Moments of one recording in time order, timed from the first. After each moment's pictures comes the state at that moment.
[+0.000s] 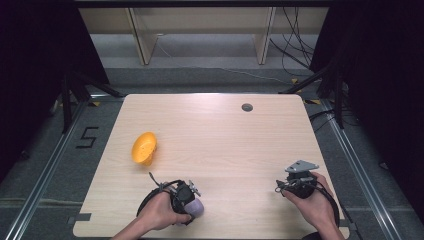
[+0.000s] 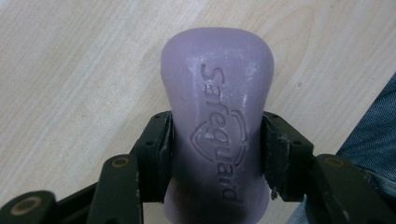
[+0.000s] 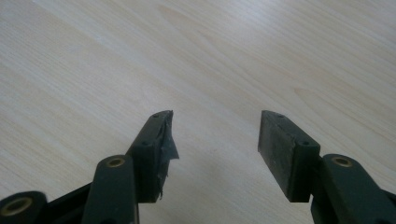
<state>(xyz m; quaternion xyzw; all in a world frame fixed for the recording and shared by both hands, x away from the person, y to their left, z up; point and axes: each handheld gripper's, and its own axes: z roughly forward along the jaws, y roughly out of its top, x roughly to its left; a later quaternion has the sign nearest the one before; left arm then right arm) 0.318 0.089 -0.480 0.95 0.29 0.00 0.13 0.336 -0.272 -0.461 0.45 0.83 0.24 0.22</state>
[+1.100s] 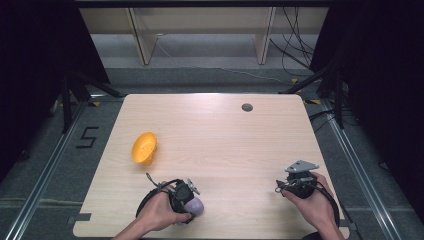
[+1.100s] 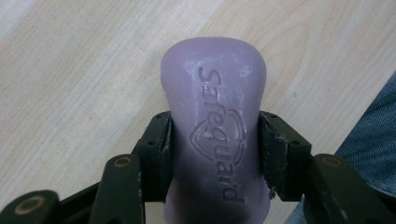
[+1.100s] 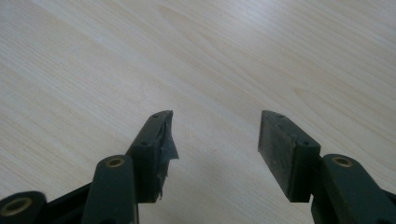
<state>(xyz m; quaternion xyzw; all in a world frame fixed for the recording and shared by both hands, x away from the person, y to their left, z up) 0.318 0.091 -0.475 0.94 0.31 0.01 0.15 0.336 -0.272 -0.461 0.45 0.83 0.24 0.22</state>
